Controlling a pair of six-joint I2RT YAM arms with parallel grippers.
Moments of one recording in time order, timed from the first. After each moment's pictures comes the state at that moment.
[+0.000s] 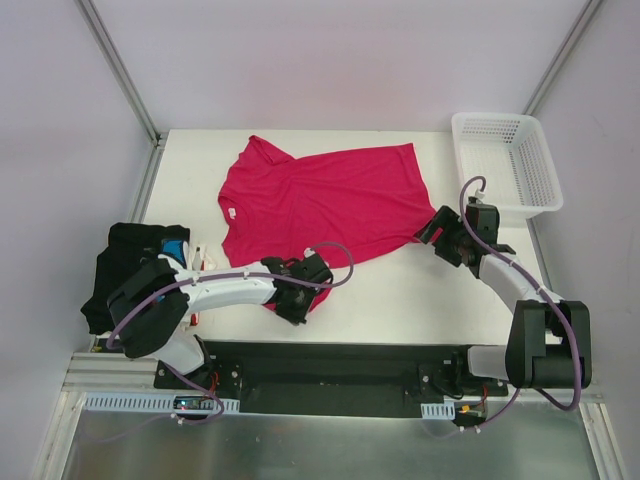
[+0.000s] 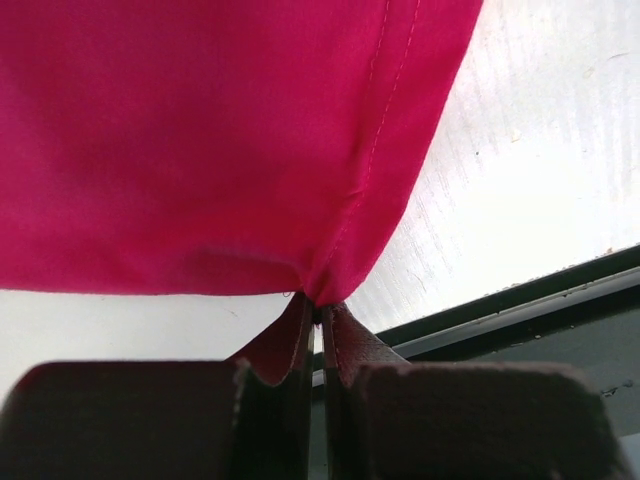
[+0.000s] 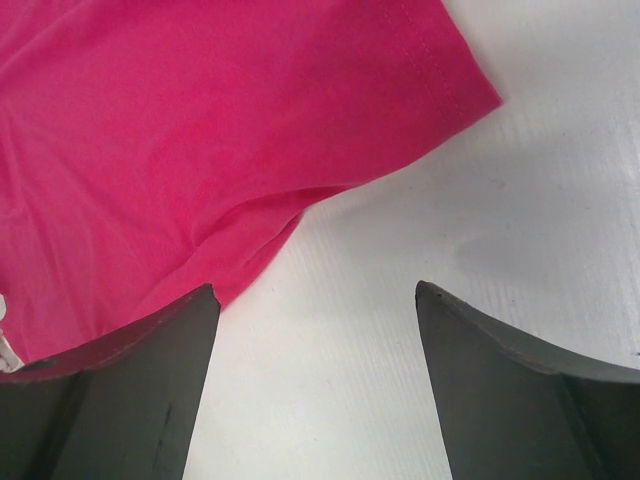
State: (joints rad) left arm -1.02 1.53 0.84 -0.66 -0.03 -0.58; right arm 0.02 1.30 0.66 -0.14 -0.21 0.62
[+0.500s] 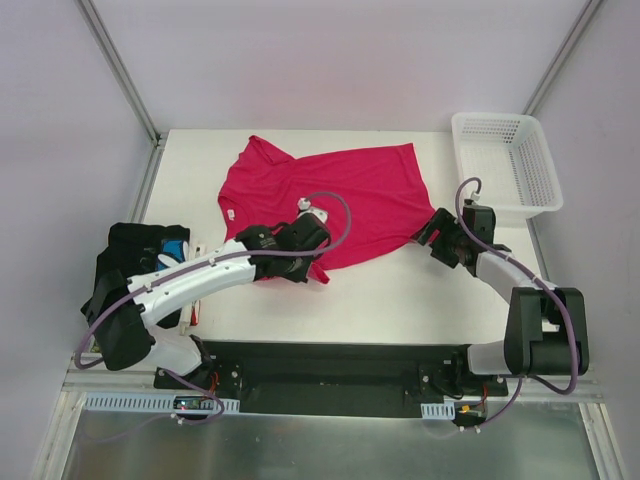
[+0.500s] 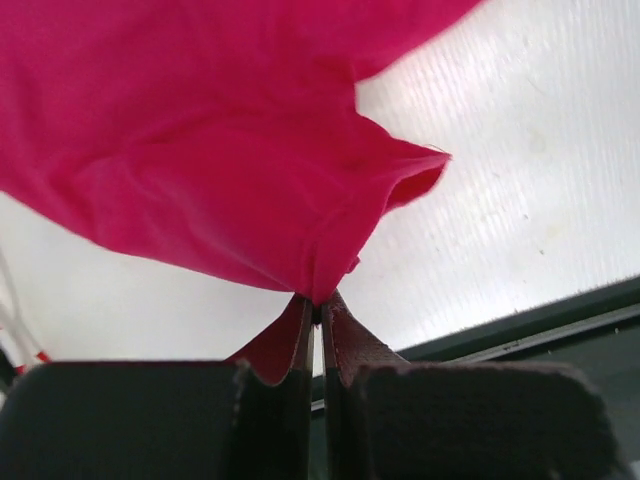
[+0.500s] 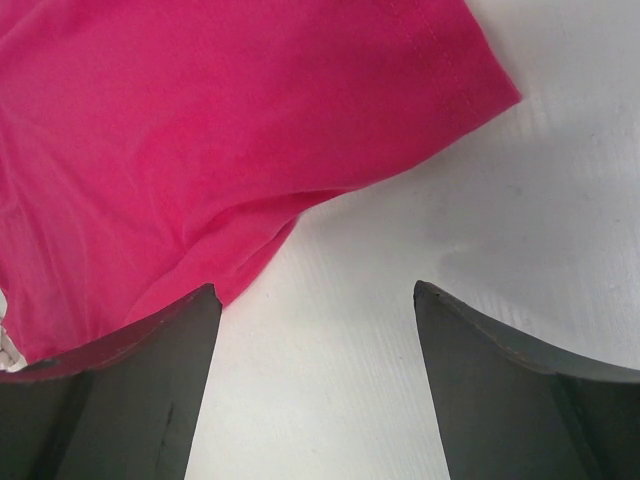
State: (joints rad) left arm -0.97 1.42 1.14 -0.84 -0.27 -0.50; right arm 0.02 1.37 0.65 -0.08 -0.25 0.63
